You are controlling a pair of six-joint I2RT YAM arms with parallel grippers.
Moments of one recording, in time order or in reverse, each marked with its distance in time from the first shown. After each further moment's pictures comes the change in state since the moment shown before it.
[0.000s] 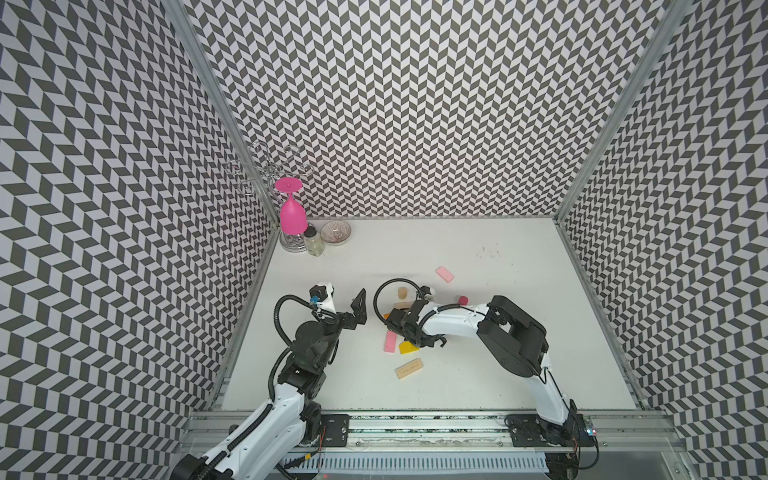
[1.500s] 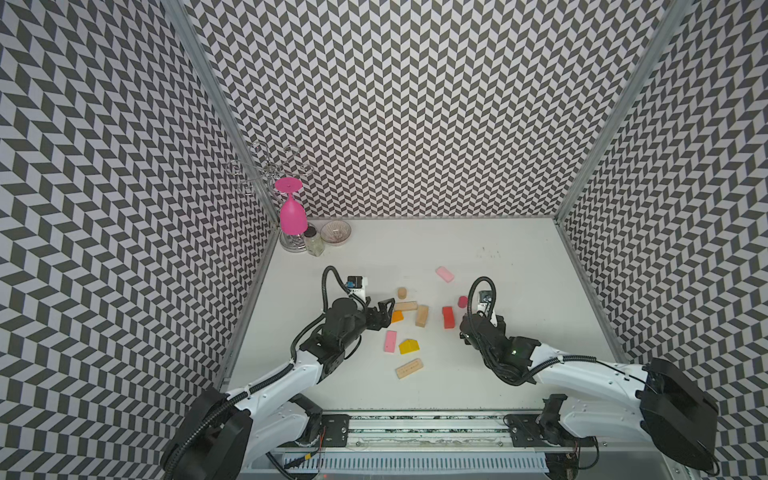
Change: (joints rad) left arm -0.213 0.367 0.246 -0.273 0.103 -0.203; right arm -0.129 -0.956 -0.948 0.993 -0.192 -0.202
